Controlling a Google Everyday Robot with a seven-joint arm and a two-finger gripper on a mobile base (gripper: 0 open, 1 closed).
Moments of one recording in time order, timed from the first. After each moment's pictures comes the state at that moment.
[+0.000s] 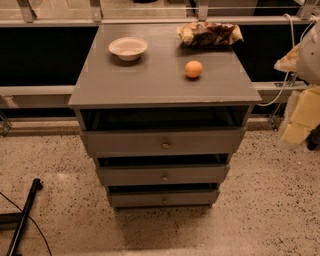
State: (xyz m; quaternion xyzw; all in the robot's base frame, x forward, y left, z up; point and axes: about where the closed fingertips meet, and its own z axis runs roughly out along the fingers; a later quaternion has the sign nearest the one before) arm 0.438 -0.217 0.977 -0.60 0.78 -0.04 0.16
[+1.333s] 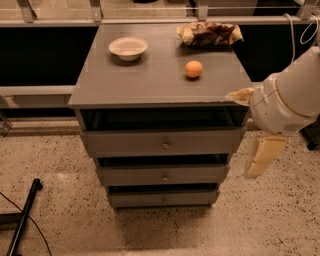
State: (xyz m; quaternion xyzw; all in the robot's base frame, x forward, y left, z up) arm 0.445 -0.165 0.893 -0.72 0.66 -0.03 0.21
